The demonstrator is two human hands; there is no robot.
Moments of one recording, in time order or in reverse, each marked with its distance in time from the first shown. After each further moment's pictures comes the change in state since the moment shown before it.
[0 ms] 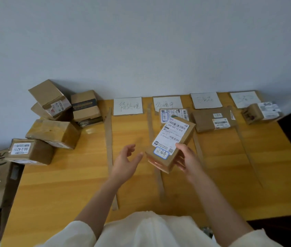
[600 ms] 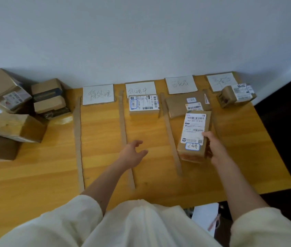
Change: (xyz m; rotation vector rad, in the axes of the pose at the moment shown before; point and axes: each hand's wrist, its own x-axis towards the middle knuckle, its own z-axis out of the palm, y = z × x) left_hand 0.012 0.048 0.126 0.358 -0.318 -0.041; right_hand 0.042 -0.052 -0.183 -0.040 0.254 0.049
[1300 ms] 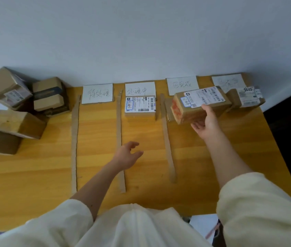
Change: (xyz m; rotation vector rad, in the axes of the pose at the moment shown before) left_hand 0.006 0.023 0.011 -0.036 0.036 -0.080; right_hand 0.055 -0.081 0.028 0.304 -0.099 0.042
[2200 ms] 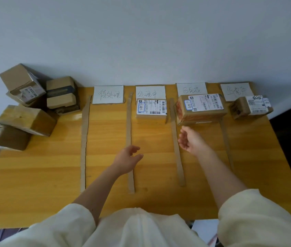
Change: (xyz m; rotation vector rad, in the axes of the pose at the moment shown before) left_hand -0.012 -0.036 -0.021 -0.076 0.038 0.024; right_hand -0.027 0.068 0.040 -0.479 -0.060 0.104
